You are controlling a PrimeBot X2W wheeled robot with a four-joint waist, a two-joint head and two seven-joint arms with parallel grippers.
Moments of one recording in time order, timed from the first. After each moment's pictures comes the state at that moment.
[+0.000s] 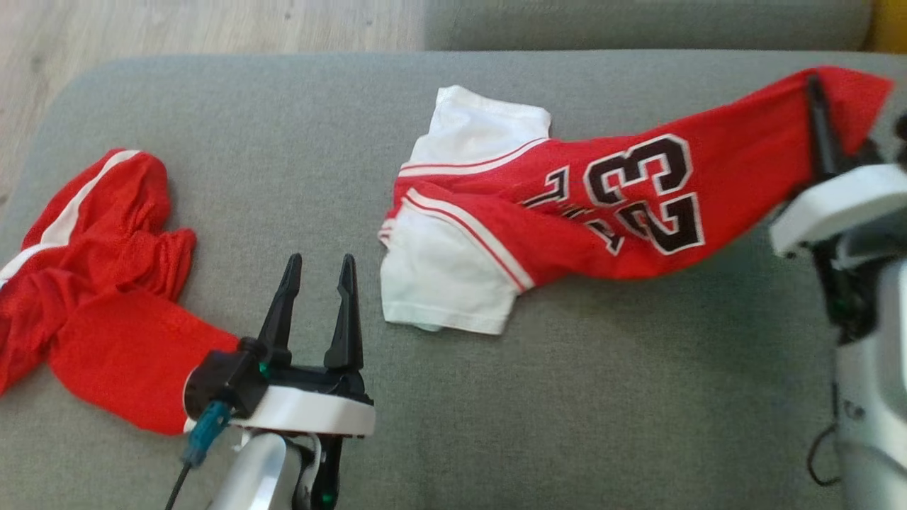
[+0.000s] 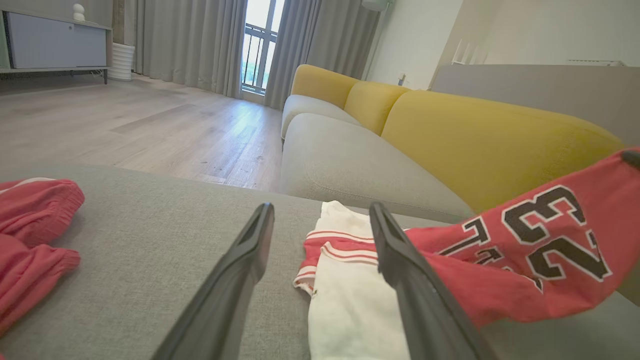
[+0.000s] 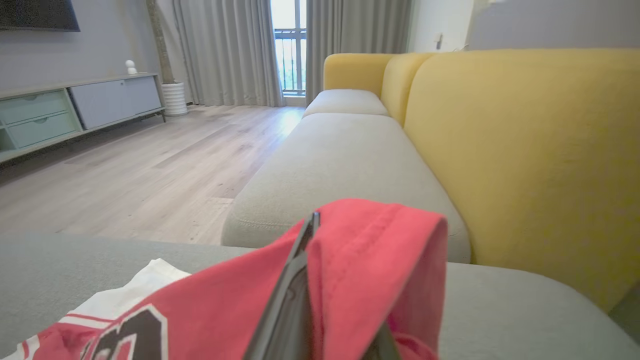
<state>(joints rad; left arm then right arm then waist) -0.17 0.05 -0.32 0.22 -0.39 -0.03 -0.25 -0.46 -0.14 -0.08 0.22 0.09 0.12 0.16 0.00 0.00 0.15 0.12</state>
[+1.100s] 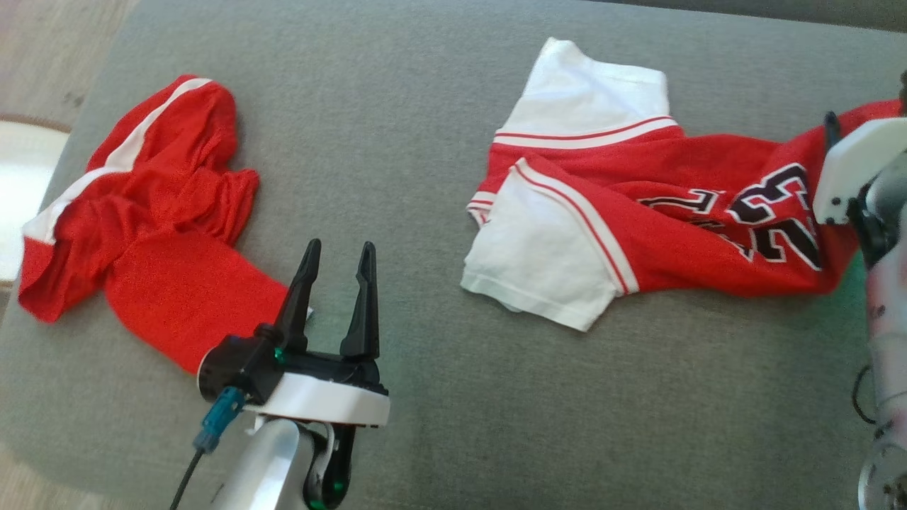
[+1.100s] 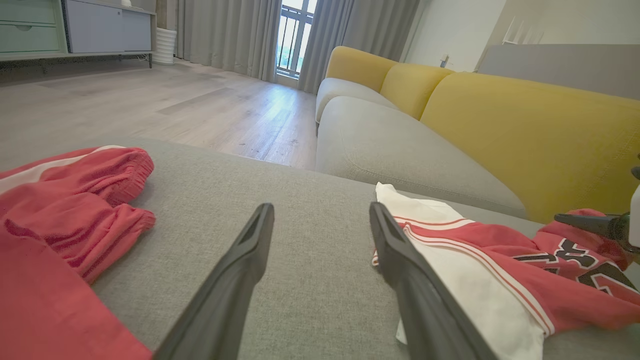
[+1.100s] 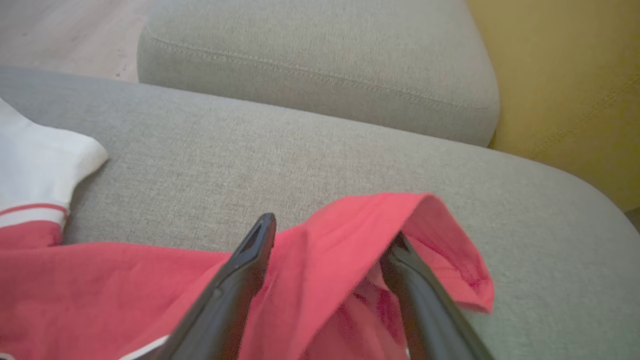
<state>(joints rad) -0.20 0.05 -0.37 0.23 -0.40 -0.03 -0.25 -0.79 -0.22 -0.27 0.87 -0.26 0.12 0.27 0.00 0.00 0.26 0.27</state>
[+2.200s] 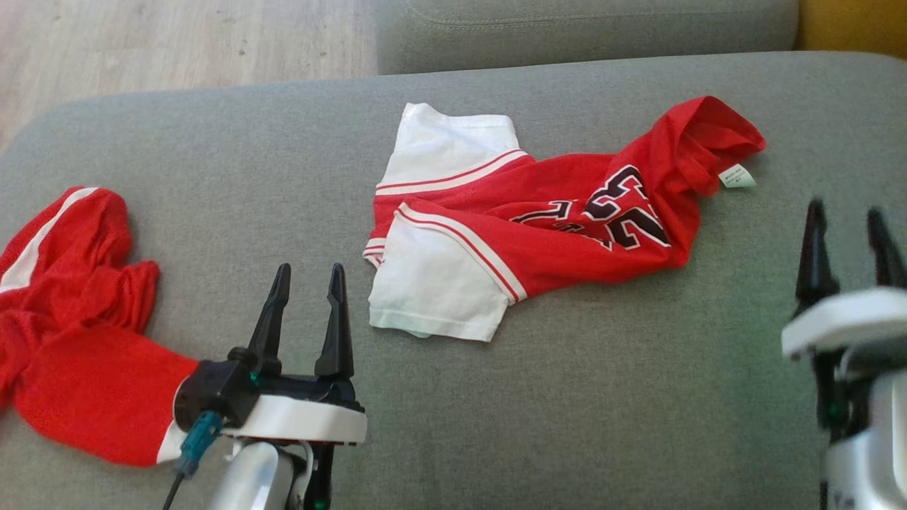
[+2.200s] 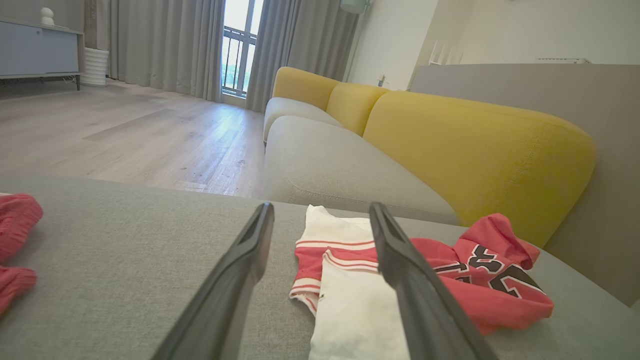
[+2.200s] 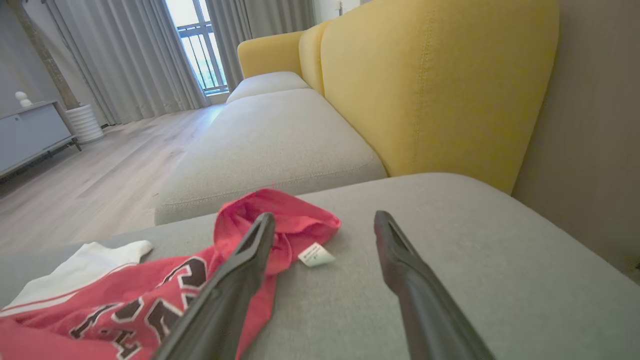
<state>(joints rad) -0.14 0.05 -0.29 0.22 -0.37 -0.03 -0.25 -0.25 -0.05 -0.26 0.25 0.12 0.12 0.03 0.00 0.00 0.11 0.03</state>
